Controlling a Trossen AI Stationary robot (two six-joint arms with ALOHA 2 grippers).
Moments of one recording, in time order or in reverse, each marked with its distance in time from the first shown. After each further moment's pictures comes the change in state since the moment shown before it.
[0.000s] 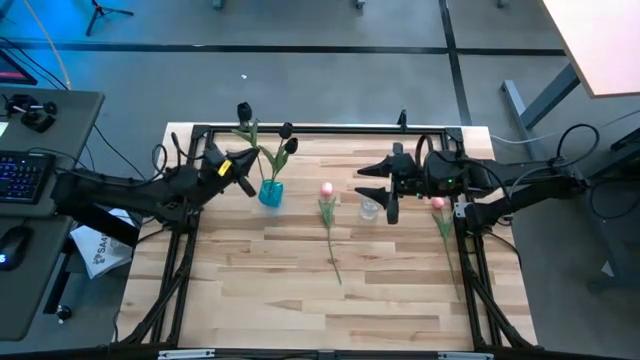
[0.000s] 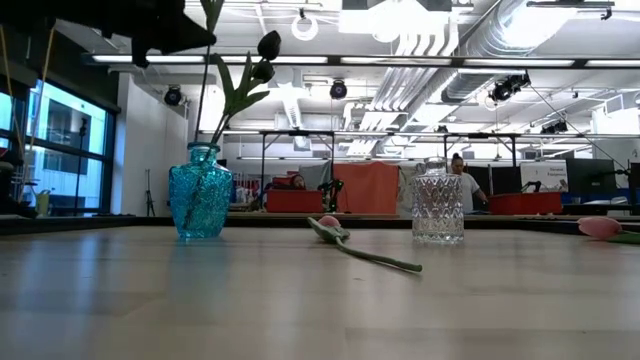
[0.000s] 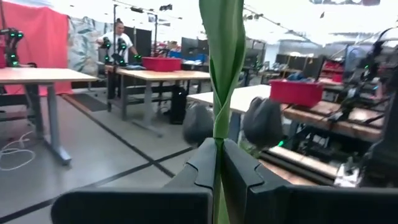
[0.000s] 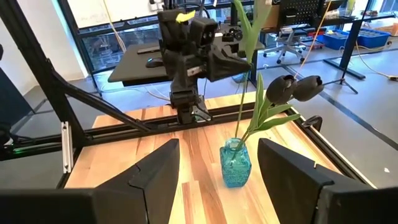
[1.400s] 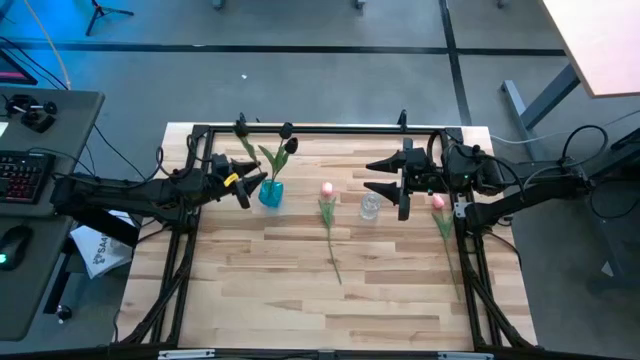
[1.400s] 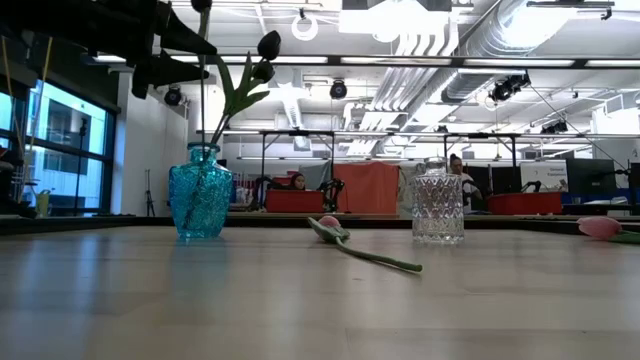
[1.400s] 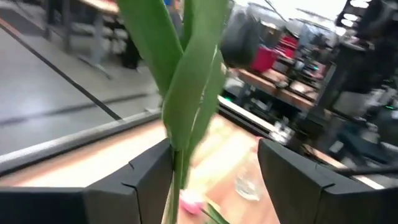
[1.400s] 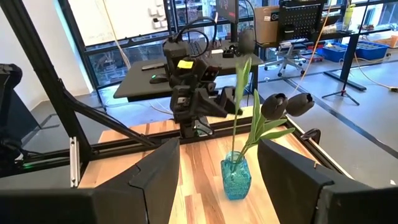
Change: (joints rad) left arm 0.020 -0.090 -0.038 -0.281 0.240 -0.367; right arm 0.001 -0.068 -0.001 0.000 0.000 -0.001
